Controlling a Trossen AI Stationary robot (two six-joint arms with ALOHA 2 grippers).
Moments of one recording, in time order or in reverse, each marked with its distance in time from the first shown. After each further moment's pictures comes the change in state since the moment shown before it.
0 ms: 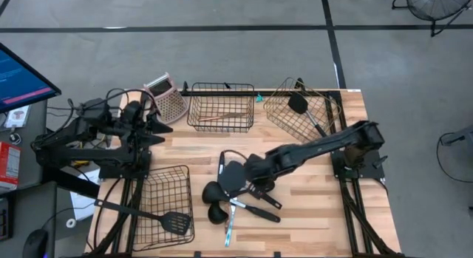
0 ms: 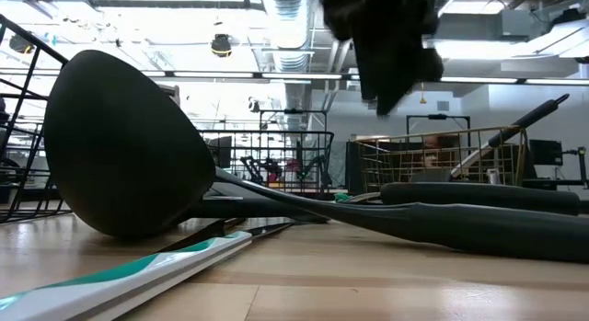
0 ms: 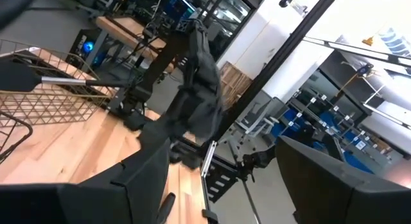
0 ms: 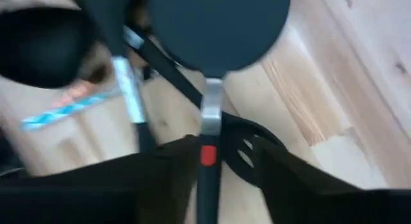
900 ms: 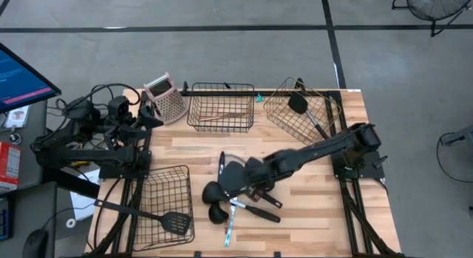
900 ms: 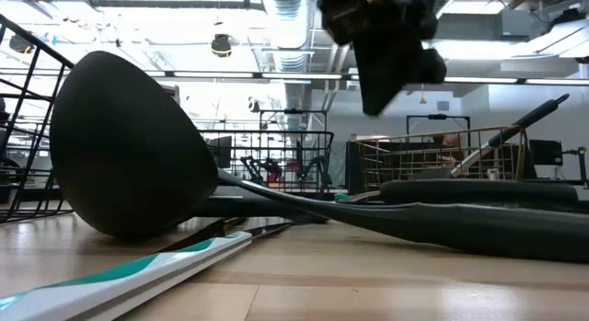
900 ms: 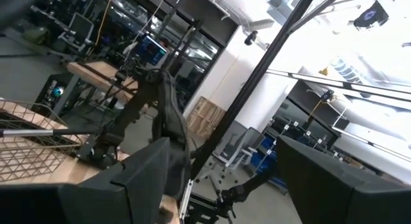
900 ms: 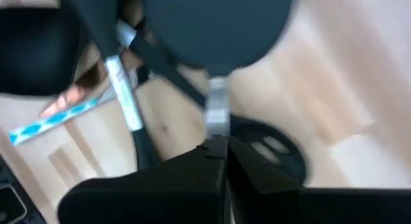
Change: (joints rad) left arm 0.000 -0.048 0.000 0.166 -0.009 -0.027; right arm 0.028 0.023 0.001 0.025 0.033 0.067
